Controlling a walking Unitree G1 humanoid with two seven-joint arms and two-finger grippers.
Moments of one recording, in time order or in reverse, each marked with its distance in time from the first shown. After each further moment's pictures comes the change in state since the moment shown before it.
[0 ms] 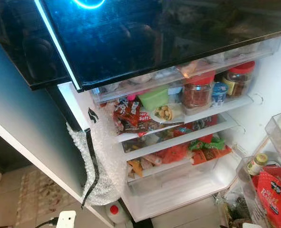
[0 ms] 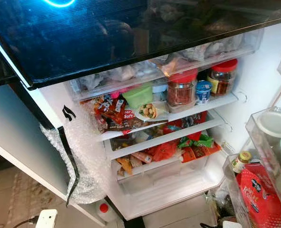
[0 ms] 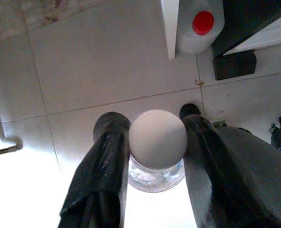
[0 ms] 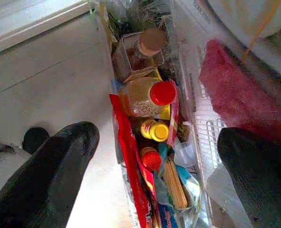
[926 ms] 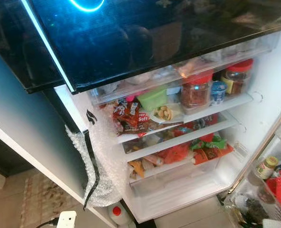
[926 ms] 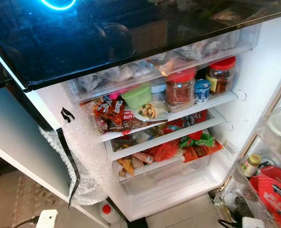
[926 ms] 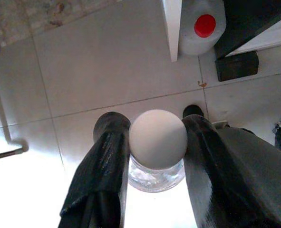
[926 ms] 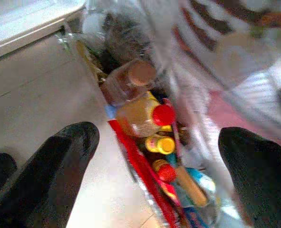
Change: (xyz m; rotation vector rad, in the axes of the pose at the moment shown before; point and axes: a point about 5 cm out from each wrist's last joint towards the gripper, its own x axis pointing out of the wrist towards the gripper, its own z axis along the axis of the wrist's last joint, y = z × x) left arm 0.000 -0.001 -0.001 0.002 0.002 -0.014; right arm 0.006 -0.038 0.017 0.006 -0.068 -0.110
